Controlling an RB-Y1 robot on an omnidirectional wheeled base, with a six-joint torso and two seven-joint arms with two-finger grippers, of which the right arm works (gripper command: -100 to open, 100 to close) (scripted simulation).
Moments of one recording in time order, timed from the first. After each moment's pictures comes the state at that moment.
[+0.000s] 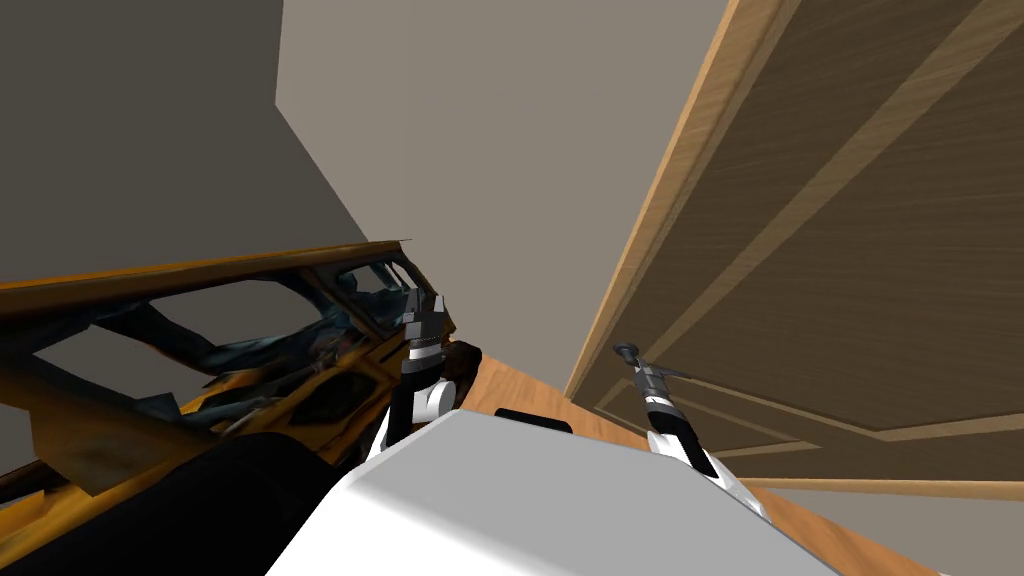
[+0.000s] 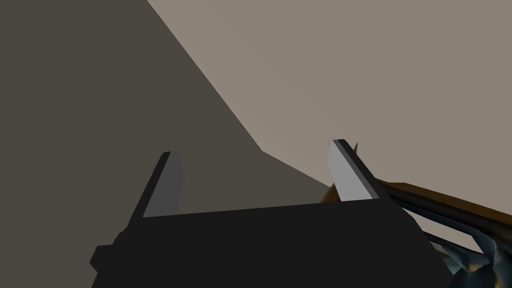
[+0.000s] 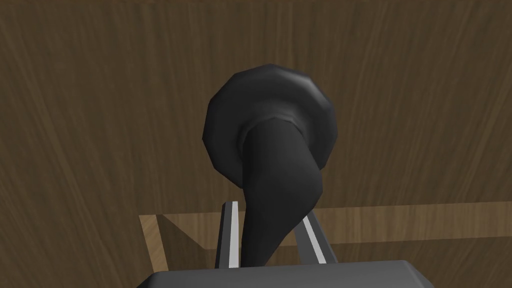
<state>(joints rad) 0.06 -0.35 -0.11 -0.86 -0.21 -0.69 -0.20</state>
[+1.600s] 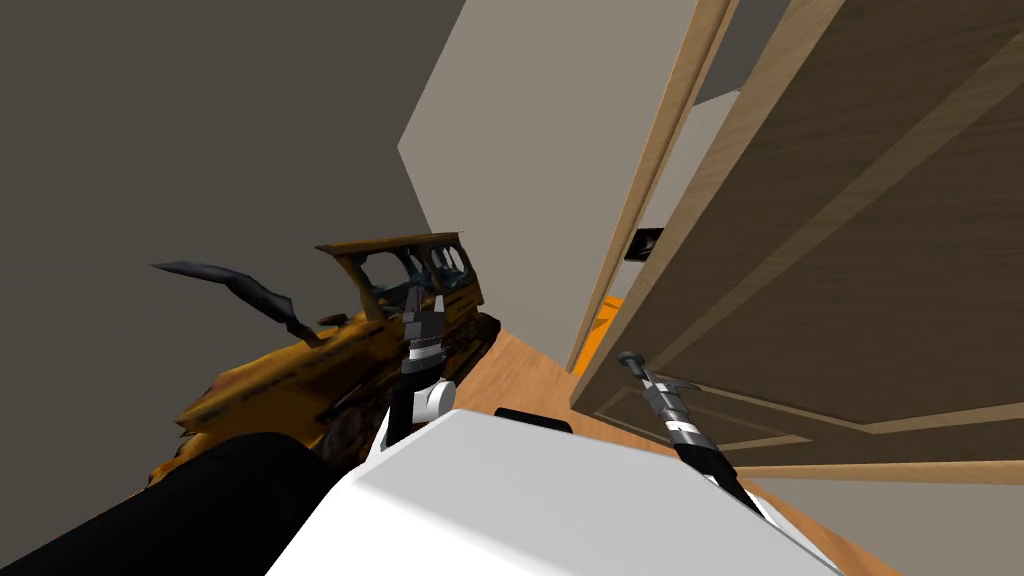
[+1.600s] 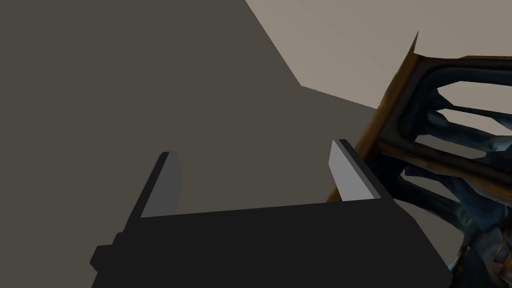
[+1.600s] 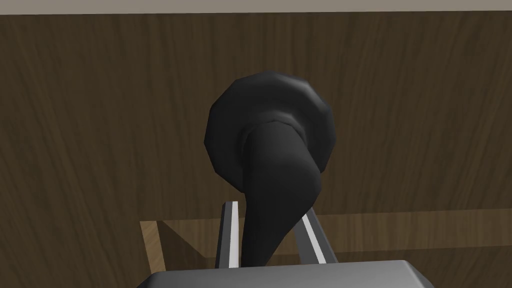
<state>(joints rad) 0.20 -0.48 0.02 -0.91 -0.18 -0.82 -0.36</state>
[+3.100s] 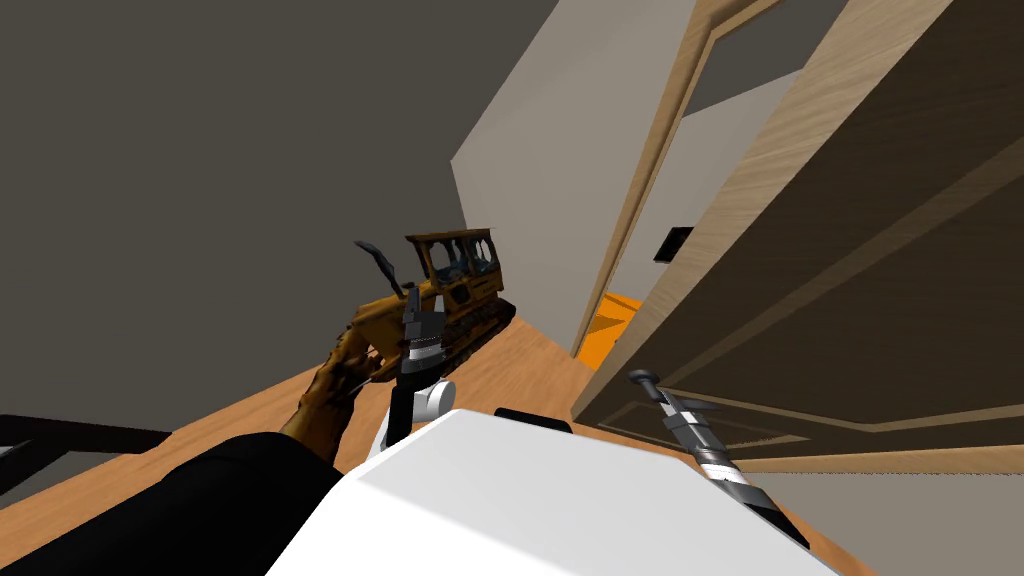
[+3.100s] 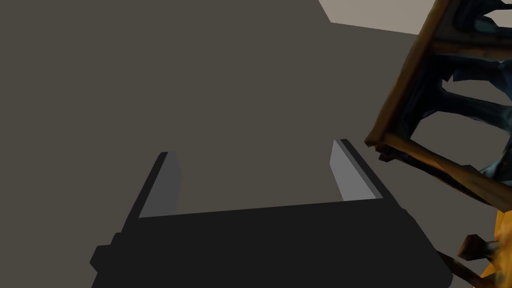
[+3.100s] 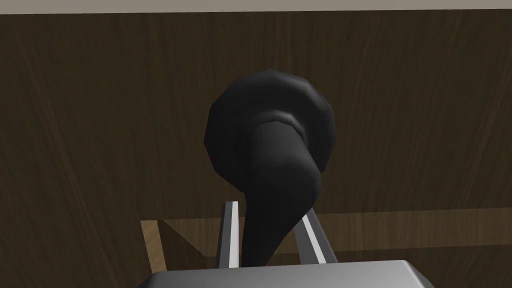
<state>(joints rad) 0.31 -0.57 0.08 -0.85 -0.17 -1.02 -0.45</state>
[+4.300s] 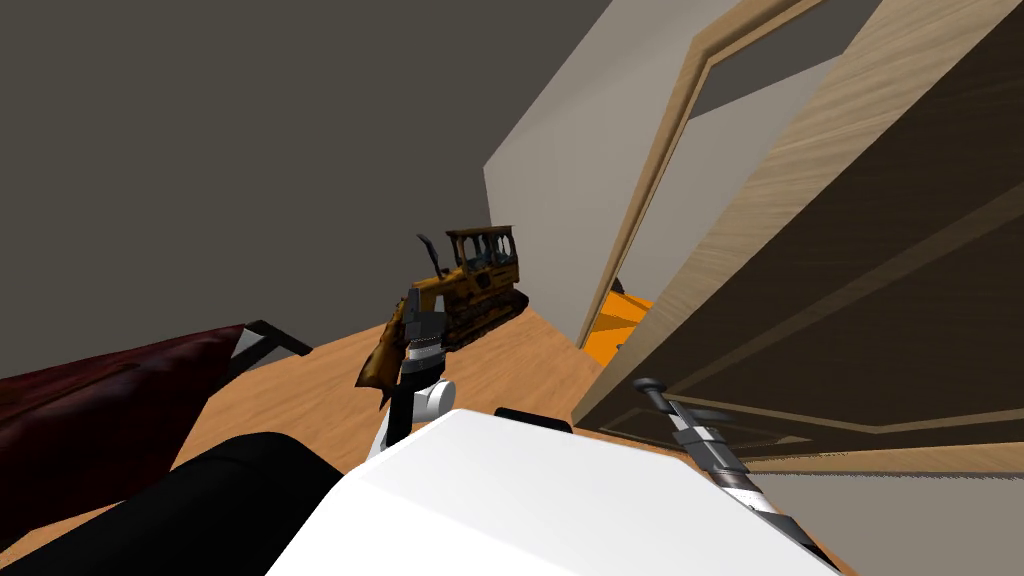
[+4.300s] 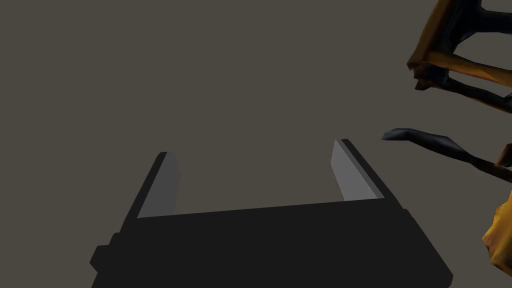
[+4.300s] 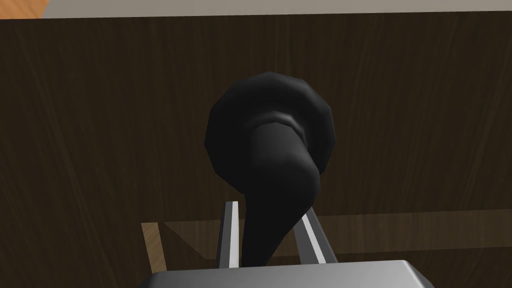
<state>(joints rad) 0.34 -0.60 0.12 -0.80 -0.16 -1.14 -0.49</state>
